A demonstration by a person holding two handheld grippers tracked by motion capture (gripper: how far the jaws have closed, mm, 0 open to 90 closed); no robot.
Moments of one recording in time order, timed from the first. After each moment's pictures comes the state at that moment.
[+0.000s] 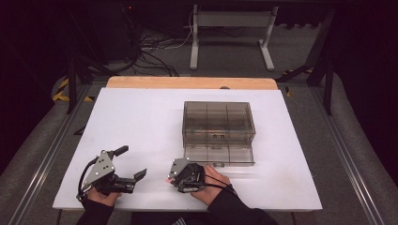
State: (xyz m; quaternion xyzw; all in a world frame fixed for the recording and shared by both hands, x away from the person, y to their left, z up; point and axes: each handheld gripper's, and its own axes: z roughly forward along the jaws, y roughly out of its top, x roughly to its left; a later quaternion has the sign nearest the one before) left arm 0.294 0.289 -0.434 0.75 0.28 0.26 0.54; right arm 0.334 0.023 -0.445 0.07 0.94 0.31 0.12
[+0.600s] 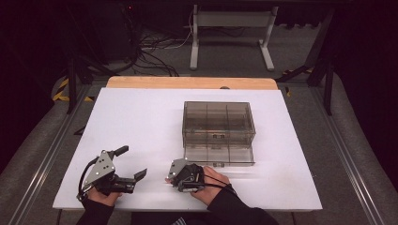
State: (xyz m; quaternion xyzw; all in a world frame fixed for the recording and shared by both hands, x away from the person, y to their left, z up) left arm 0.294 0.289 -0.434 0.75 0.29 0.26 0.54; right arm 0.332 0.026 -0.445 0.06 0.95 0.30 0.10
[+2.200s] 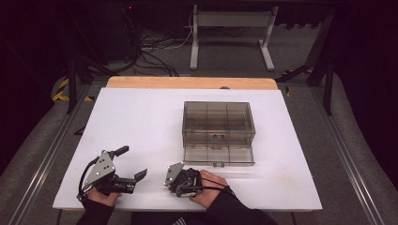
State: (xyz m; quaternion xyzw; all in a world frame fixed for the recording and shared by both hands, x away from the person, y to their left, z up) left arm 0.294 0.289 -0.435 0.75 0.29 0.26 0.54; right arm 0.322 0.032 -0.446 0.04 0.95 0.29 0.07
